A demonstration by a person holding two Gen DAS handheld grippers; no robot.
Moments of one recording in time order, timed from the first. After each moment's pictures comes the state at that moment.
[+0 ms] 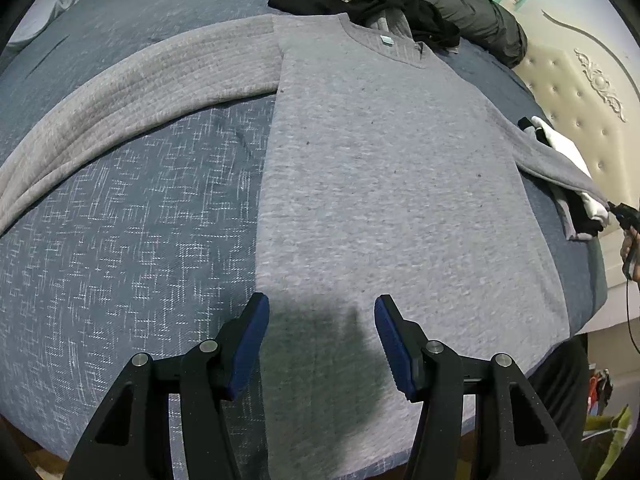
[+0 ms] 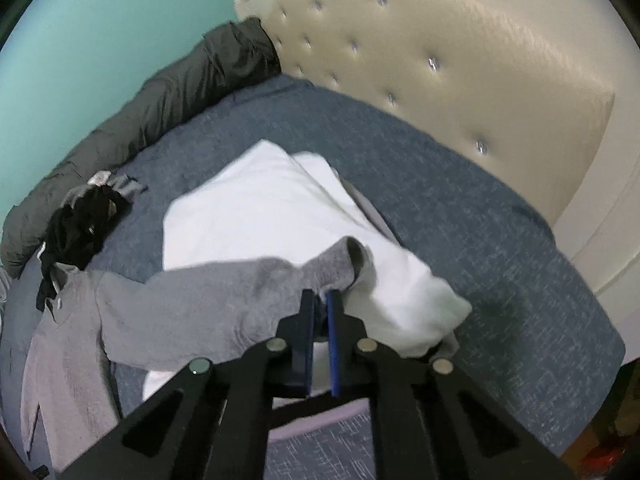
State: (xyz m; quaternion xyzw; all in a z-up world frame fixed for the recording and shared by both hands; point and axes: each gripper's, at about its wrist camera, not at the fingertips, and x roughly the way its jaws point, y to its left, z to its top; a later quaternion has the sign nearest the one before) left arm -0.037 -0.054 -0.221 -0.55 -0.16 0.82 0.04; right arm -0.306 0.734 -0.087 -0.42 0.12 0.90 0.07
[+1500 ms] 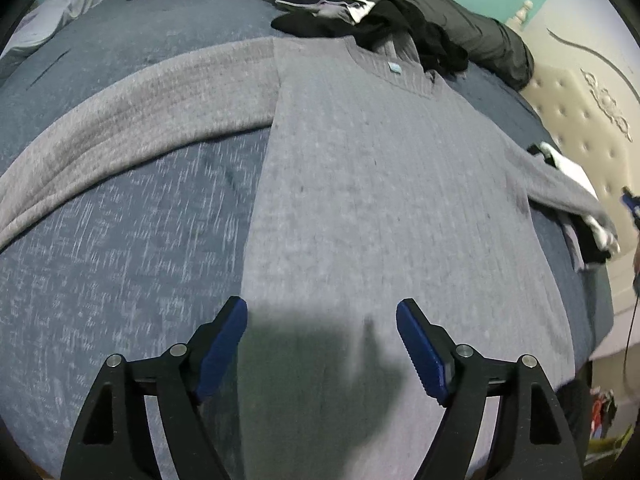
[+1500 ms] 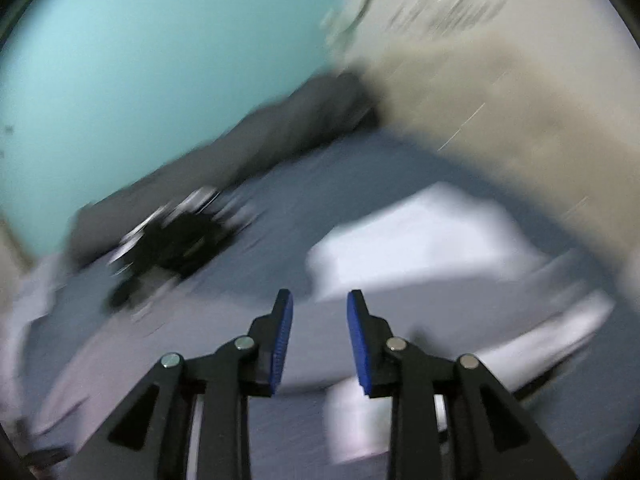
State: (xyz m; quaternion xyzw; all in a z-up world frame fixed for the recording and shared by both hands) left arm -0.076 -0.043 -0.225 -0.51 -0.17 0.84 0.01; right arm -0.282 0.561 -0.065 -0.36 0.14 0.92 -0.09
